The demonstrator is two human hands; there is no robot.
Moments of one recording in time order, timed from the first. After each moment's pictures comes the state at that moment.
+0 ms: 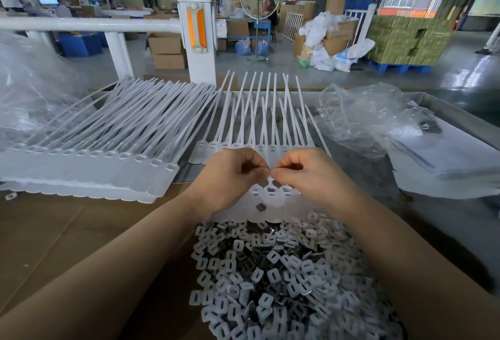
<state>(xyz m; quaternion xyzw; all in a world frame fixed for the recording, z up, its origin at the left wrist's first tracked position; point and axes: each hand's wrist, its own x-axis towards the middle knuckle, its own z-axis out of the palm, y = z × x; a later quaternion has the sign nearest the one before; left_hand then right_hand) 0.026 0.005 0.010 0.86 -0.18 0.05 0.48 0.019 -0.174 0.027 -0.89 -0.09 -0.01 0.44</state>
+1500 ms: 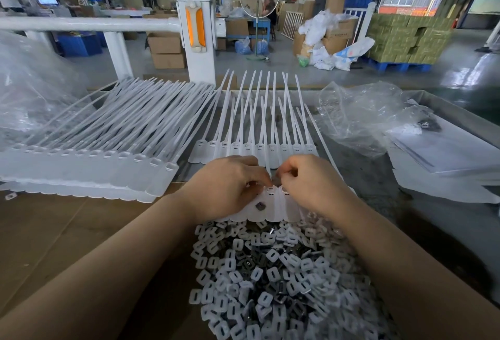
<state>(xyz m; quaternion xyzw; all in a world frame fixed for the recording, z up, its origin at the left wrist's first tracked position) 0.022 0.016 0.014 0.90 -0.37 0.12 0.17 0.024 -0.173 0.015 -0.96 -0.07 -0.03 0.26</state>
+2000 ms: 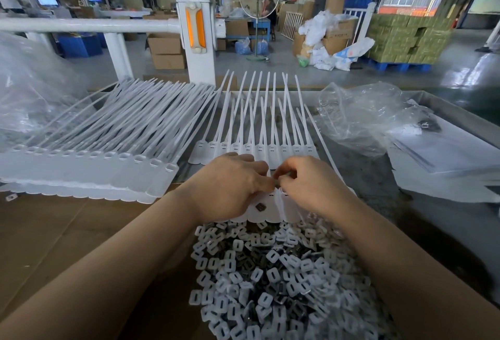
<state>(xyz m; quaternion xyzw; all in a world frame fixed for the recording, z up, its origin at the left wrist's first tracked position) 0.024 0.014 0.021 0.90 -0.42 0.11 0.00 0.023 -0.172 0.016 -0.96 -0.07 -0.01 0.28</state>
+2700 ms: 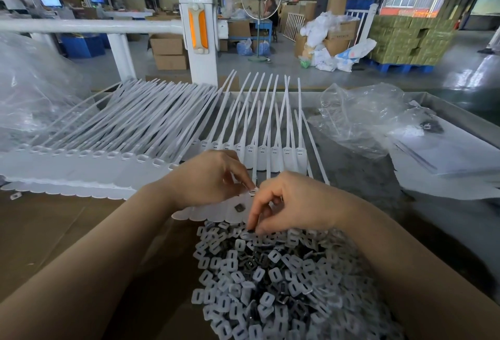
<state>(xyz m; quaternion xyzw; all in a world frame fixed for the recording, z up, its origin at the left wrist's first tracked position) 0.037 0.045 0.021 0.91 -0.34 0.02 0.25 0.005 -0.163 0.033 -0.87 -0.33 0.18 0.31</state>
